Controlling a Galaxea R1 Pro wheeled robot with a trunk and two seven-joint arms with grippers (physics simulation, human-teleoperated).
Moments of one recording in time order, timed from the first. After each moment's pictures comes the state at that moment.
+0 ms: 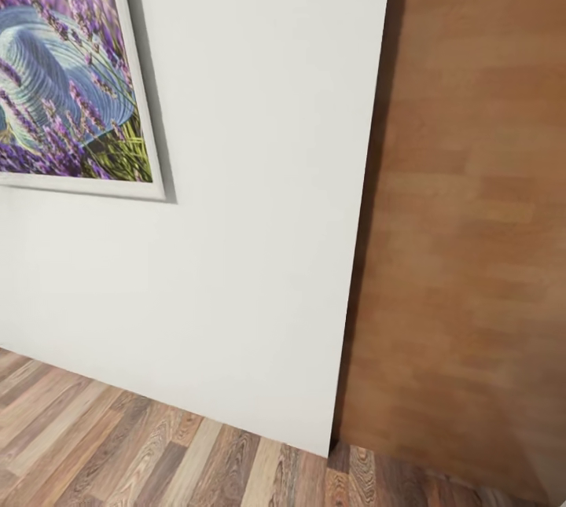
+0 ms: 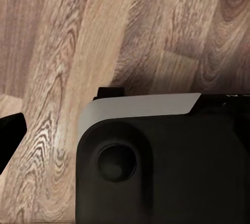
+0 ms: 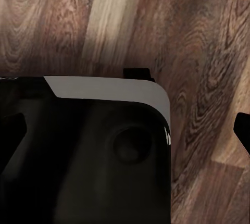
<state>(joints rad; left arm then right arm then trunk) 0.00 0.00 0.00 -0.14 0.01 -0.22 0.00 0.00 -0.01 -0.01 -0.20 -0.01 -0.06 0.01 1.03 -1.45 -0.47</state>
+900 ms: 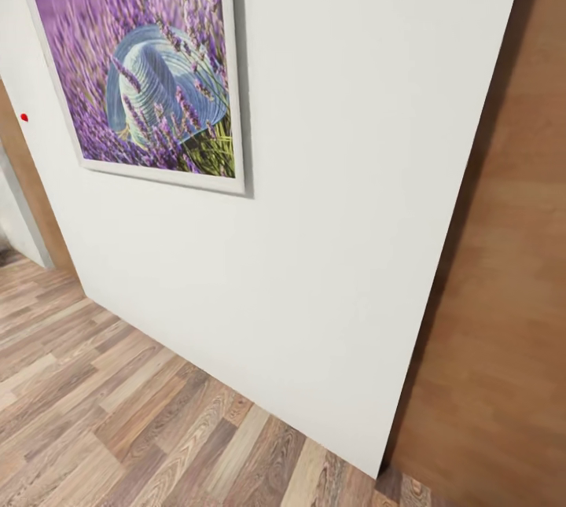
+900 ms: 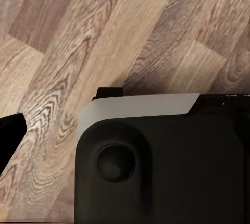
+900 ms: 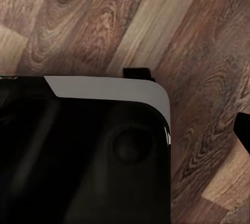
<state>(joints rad) 0.00 0.00 0.00 -0.14 0.01 -0.22 0.00 0.00 -0.01 -0.01 -0.20 -0.01 -0.06 0.01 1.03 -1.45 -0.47</state>
